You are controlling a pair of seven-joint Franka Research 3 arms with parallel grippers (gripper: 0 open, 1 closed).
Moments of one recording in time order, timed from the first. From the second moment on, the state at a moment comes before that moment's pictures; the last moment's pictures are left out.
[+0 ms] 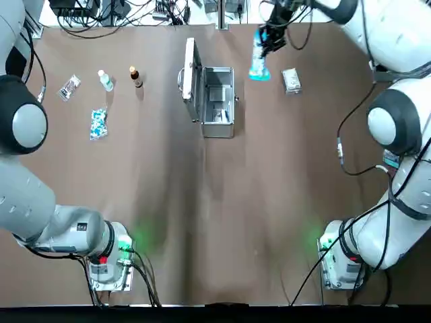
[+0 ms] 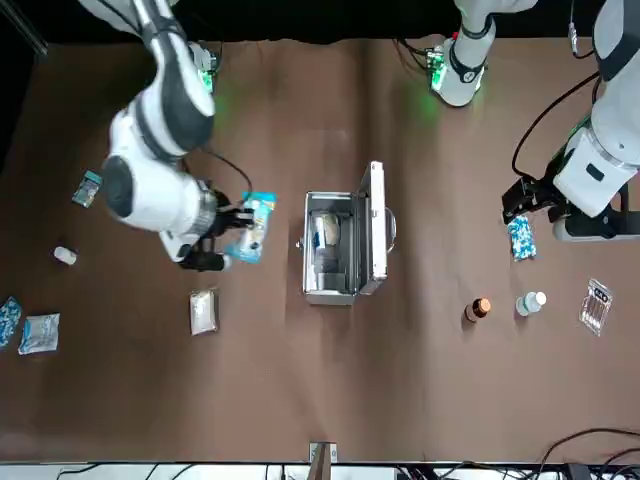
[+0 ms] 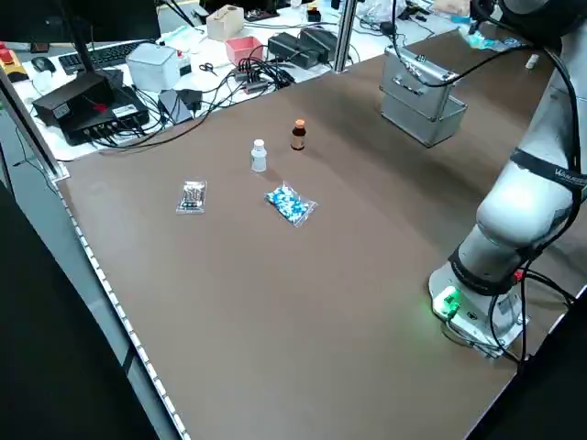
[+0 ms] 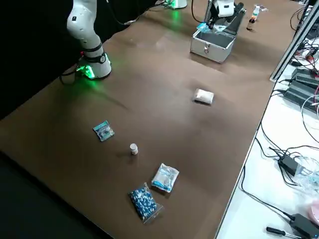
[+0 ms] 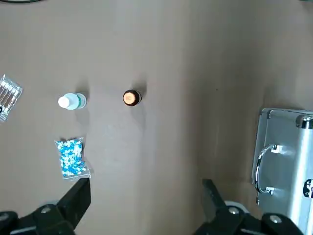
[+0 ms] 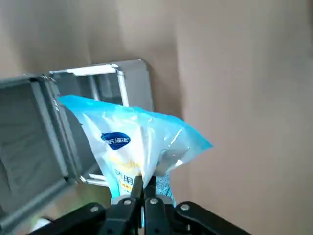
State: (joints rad) left arm -0.04 0.17 -0.16 -1.40 0.02 1.61 -0.22; right arm 0.59 0.40 -0.17 -1.52 0.50 1.85 0.39
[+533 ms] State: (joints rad) left arm -0.04 0.17 -0.16 -1.40 0.02 1.61 -0.22; right arm 0.76 0.59 -0.17 -1.52 0.62 2.16 0.51
